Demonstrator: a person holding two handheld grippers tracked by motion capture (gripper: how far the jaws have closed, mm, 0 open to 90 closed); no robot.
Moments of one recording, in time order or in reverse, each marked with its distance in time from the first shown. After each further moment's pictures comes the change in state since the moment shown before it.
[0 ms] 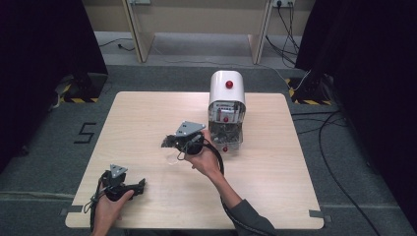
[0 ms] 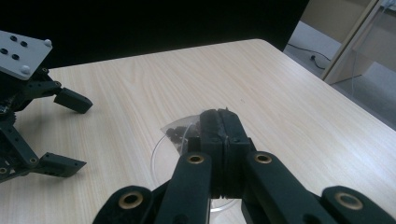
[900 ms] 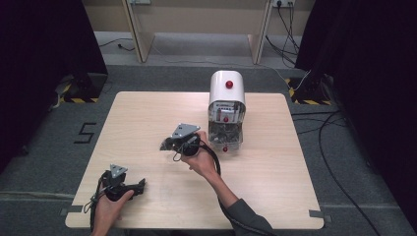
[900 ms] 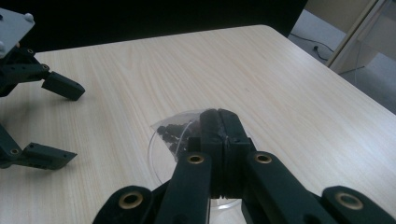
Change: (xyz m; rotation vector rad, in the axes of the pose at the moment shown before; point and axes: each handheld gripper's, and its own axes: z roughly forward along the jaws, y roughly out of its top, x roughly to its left) left arm 0.000 0.000 0.000 0.000 0.000 0.000; right arm 0.002 -0.007 0.017 0.047 -0.001 -0.012
